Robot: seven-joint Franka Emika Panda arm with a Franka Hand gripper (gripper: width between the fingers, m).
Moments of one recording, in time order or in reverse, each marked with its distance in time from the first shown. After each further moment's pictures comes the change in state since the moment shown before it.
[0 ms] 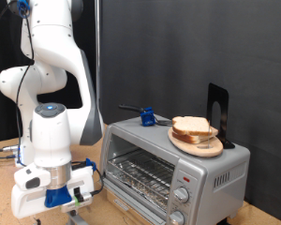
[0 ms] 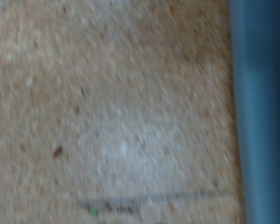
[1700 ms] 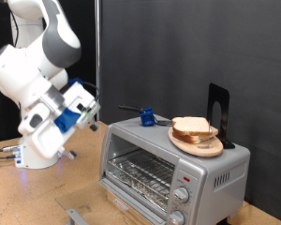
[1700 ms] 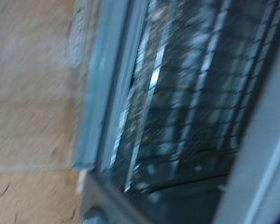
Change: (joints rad) arm -0.120 -0.562 0.059 -0.064 0.568 -0.581 -0.557
